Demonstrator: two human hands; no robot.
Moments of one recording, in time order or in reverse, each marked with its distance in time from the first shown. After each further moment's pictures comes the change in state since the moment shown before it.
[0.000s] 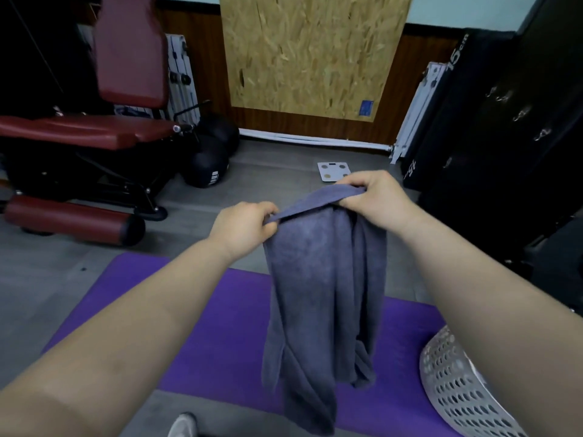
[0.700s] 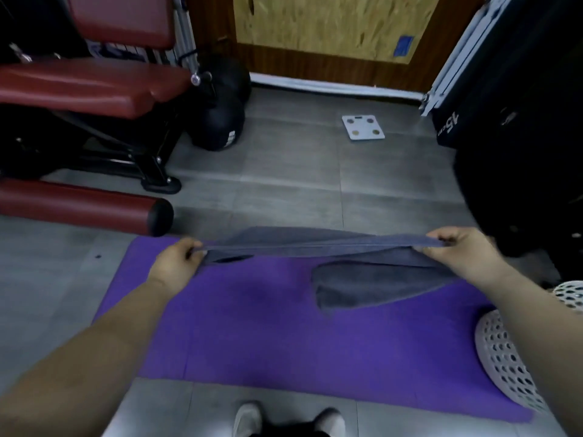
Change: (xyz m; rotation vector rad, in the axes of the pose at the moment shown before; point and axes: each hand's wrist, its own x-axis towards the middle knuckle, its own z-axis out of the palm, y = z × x) left_hand 0.052 -0.396 0.029 -0.304 -0.192 -0.474; right_hand 0.107 0.027 0.188 -0.064 0.038 0.492
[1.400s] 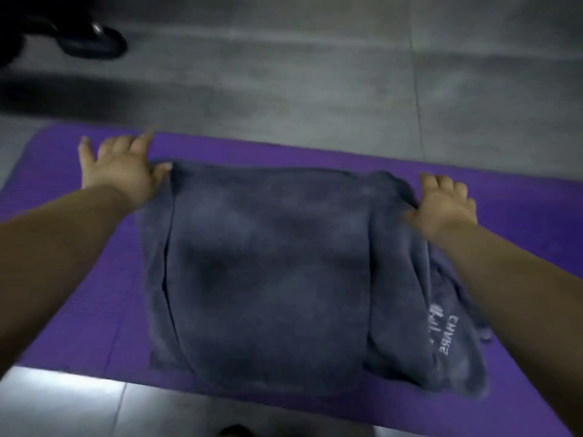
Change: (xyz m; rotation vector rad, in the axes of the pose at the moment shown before) left_hand 0.244 -0.241 0.339 0.675 0.125 -0.009; right_hand 0.234 0.373 0.399 -0.626 -0.072 0.170
